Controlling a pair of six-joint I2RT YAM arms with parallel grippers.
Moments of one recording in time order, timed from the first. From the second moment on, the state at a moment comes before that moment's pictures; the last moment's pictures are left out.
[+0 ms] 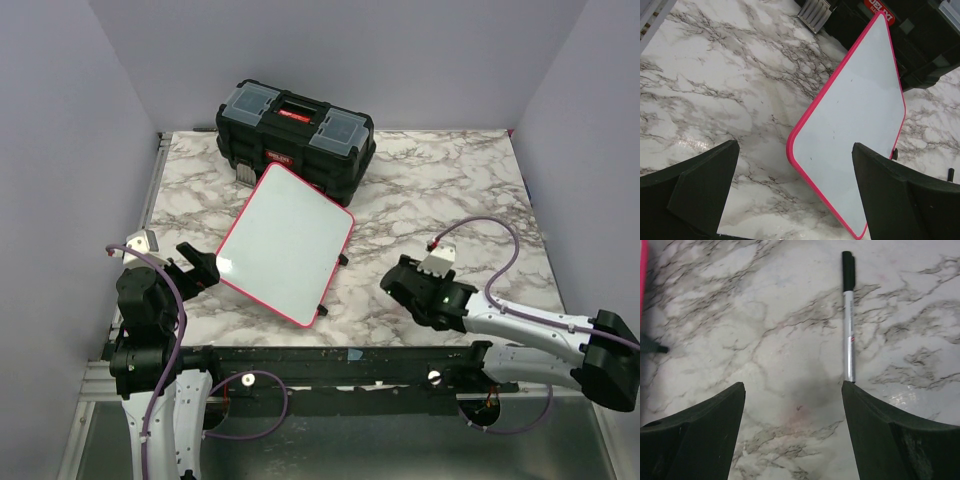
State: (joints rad) left arm 0.10 0.32 0.79 -0.81 0.05 -0.43; right arm 1.05 1.07 0.59 -0.58 0.84 1.11
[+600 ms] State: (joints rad) left arm 0.10 0.32 0.79 -0.81 0.05 -0.44; right arm 0.65 1.25 0.58 -0.49 0.69 1.07
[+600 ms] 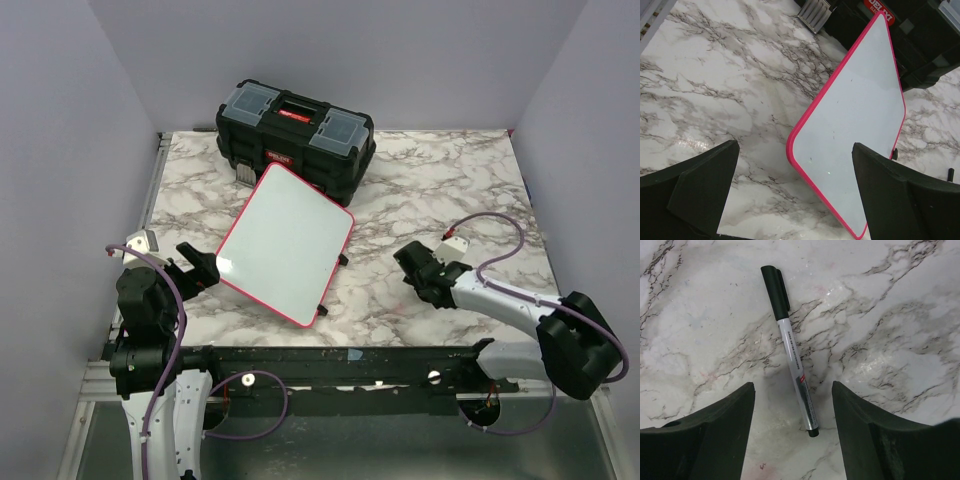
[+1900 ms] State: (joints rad) left arm 0.10 0.32 0.79 -0.81 0.05 -0.44; right arm 0.64 1.23 0.54 -0.38 0.51 0.89
